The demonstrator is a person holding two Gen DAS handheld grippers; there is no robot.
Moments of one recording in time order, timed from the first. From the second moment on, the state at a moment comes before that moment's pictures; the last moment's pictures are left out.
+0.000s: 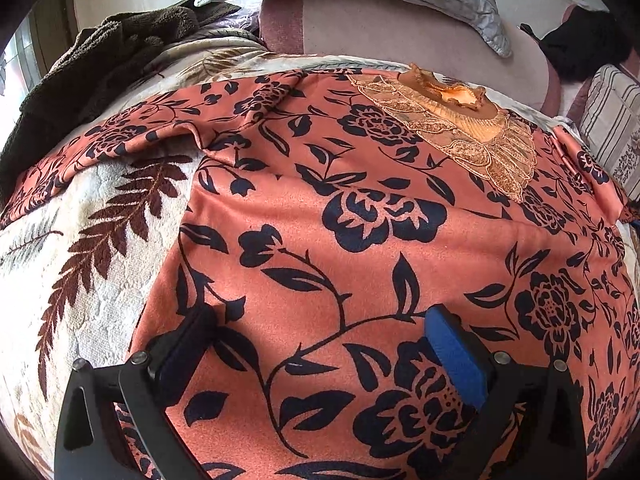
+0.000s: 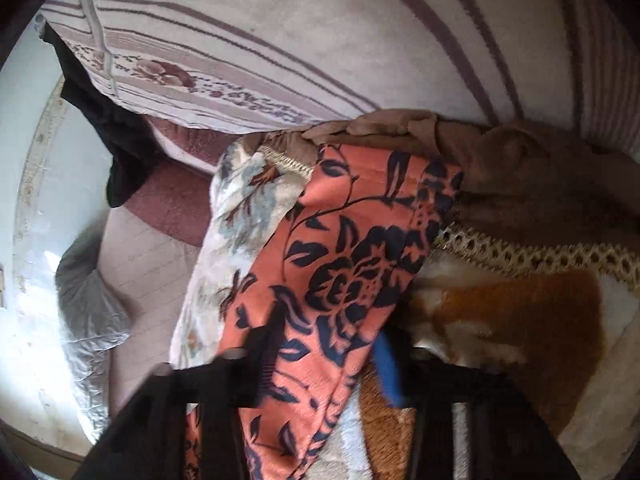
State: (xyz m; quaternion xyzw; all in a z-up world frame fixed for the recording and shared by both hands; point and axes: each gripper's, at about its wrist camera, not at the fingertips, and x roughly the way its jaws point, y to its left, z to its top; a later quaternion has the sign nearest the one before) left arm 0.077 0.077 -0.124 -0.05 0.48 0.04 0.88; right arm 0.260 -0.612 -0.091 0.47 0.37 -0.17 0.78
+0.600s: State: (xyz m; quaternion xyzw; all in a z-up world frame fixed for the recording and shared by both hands) left arm 0.072 0.112 -0.098 -0.11 0.46 0.04 0.88; right arm 0.255 -0.223 0.093 0.23 0.34 0.16 0.90
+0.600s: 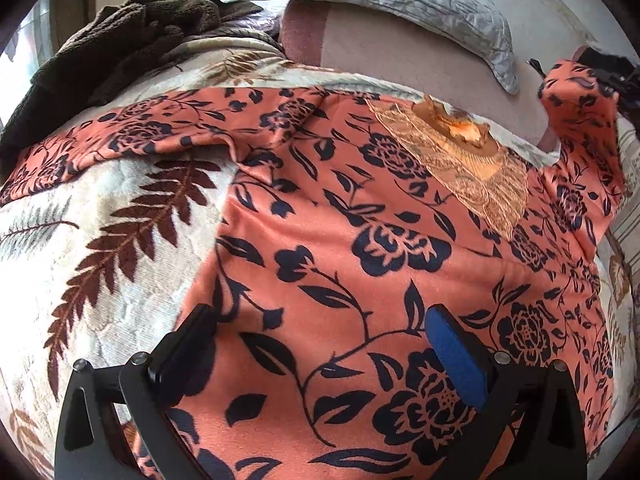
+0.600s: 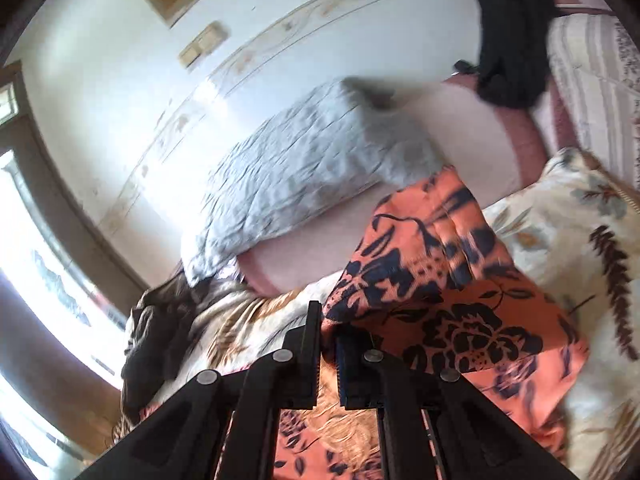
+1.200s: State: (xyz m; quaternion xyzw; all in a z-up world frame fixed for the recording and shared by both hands) left arm 0.105 0.142 -0.041 -0.20 0.39 -0.03 0.90; right arm 0.124 -0.214 0.007 0.29 0.40 0.17 0.85
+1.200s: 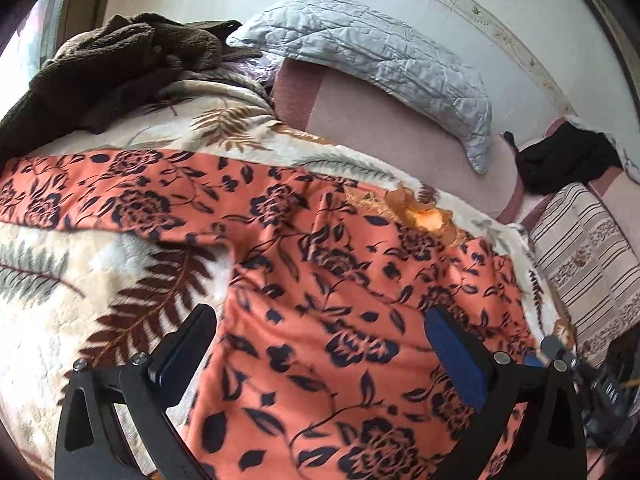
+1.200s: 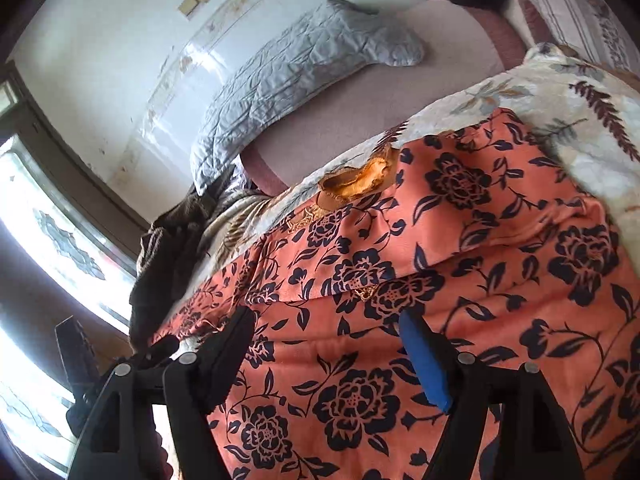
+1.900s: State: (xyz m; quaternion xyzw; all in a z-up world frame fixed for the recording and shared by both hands) left arm 0.161 0.110 -0.067 -0.20 0.44 0.08 0.87; right arm 0.140 -0.271 -0.002 0.37 0.40 0.16 0.83
